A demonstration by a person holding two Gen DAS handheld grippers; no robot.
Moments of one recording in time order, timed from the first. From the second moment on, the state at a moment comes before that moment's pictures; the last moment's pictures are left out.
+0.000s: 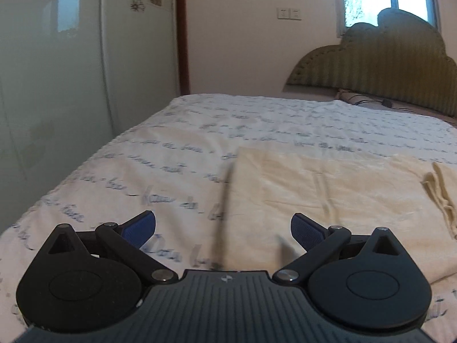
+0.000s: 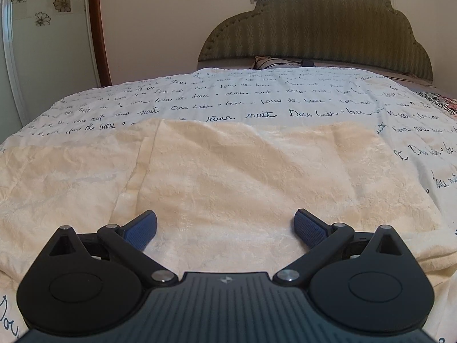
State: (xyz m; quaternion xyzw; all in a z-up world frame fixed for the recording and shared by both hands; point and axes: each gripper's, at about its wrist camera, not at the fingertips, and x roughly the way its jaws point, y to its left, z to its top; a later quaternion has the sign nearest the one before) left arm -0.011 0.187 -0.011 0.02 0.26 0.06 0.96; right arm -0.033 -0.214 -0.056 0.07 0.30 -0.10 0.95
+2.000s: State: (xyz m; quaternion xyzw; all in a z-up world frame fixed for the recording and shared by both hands) left arm 0.085 0.256 -0.019 -0.39 0.41 -0.17 0.81; right arm -0.012 0.098 -0.073 -0.41 0.12 0.15 0.89
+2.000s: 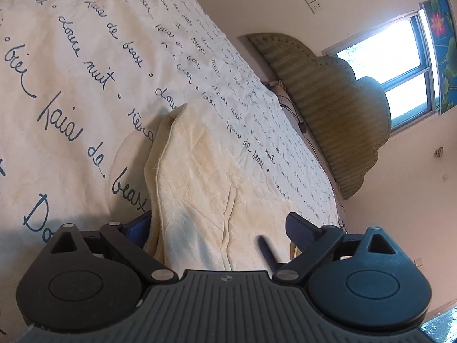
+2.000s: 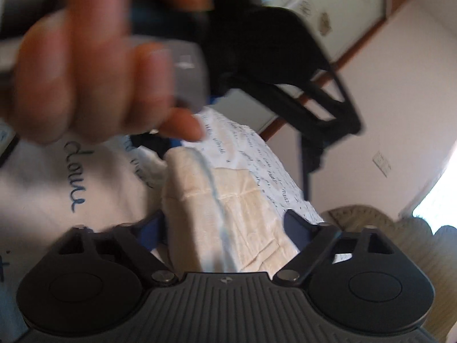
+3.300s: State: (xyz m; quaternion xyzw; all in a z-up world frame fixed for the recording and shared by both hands) left arm 0.118 0.240 -0.006 -0.29 0.40 -0.14 0.86; right arm -0.013 0.053 -0.045 -0.34 0.15 0.14 0.92
